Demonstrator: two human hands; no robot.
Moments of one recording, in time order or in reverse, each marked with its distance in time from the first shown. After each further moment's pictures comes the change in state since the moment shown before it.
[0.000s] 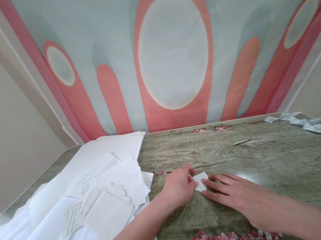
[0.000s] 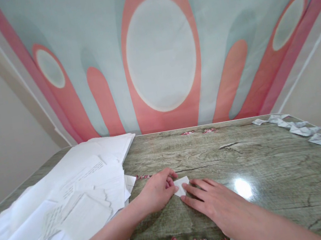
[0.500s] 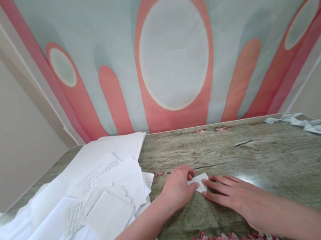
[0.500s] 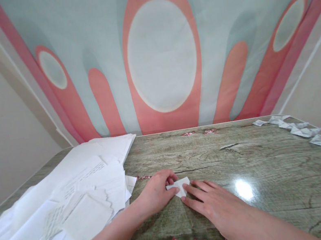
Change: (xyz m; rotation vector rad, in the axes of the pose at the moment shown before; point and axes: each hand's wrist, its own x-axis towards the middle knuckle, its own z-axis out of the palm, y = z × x) left_hand -0.002 -0.004 -0.001 0.001 0.058 0.054; right_hand 0.004 -0.004 0.000 0.050 -0.087 0.064
